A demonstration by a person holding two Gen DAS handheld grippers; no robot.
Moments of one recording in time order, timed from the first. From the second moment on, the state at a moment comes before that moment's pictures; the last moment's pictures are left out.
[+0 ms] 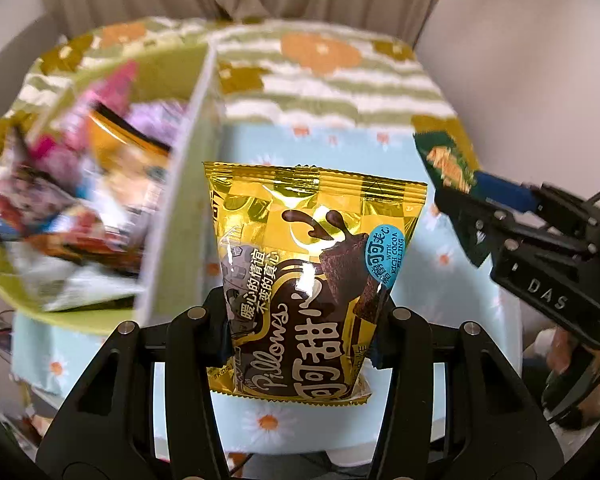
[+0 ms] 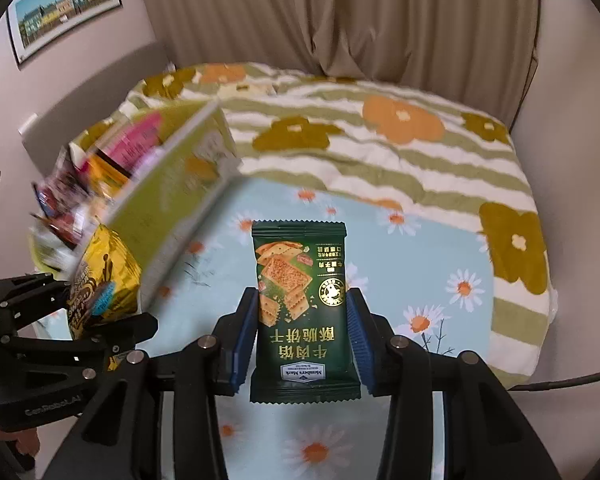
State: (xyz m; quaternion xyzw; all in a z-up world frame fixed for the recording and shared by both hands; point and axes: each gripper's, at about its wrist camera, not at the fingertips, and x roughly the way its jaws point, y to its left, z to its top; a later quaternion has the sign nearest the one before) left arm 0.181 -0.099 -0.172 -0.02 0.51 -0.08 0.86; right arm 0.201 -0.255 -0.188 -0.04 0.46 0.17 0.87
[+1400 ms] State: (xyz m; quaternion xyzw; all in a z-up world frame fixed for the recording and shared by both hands) left arm 0.220 0.148 -0.130 -0.04 0.46 -0.07 0.88; right arm 0.209 -0.038 -0.102 0.02 0.42 0.16 0.89
